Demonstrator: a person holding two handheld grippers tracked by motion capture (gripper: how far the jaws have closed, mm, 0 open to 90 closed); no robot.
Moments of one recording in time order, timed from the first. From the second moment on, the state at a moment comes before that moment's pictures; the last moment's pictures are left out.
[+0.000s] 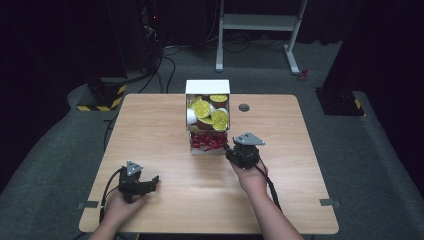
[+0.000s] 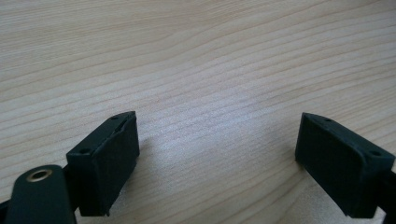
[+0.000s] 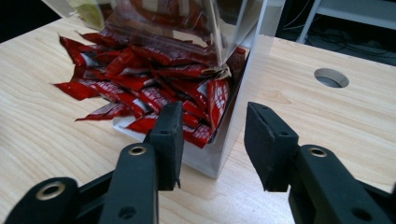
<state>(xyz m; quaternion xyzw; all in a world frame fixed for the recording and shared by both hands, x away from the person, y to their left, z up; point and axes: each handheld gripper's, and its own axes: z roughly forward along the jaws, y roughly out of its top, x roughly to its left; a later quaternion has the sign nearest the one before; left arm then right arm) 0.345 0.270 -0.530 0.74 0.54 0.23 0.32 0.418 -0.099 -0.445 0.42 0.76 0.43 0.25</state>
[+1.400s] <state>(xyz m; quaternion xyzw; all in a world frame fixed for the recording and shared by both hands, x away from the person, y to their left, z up) 0.345 0.270 -0.529 0.74 0.54 0.23 0.32 0.442 -0.089 -0.453 0.44 0.75 0.43 0.24</state>
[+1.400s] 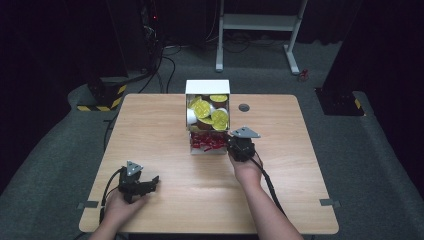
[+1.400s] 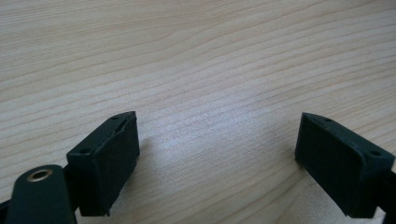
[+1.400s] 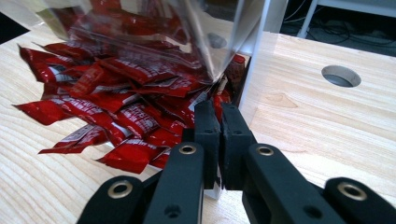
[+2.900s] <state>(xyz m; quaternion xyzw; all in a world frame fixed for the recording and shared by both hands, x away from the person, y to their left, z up) 0.345 0.270 -0.529 0.74 0.54 0.24 0.32 0.378 -0.118 -0.444 0.40 0.73 0.50 0.24</state>
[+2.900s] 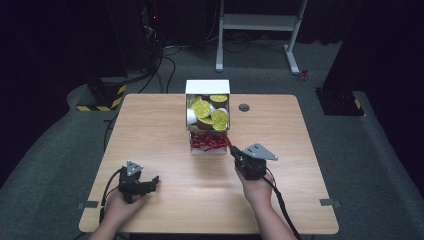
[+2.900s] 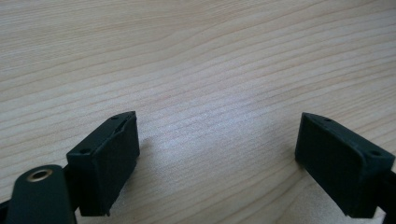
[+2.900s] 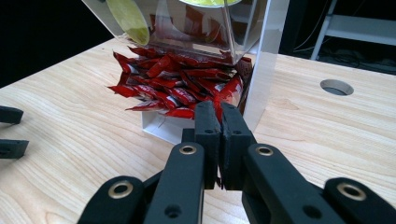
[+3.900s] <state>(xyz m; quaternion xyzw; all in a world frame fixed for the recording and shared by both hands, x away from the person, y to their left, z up) 0.345 0.270 -0.529 0.74 0.54 0.24 0.32 0.354 -0.132 -0.438 0.40 0.72 0.51 0.25</state>
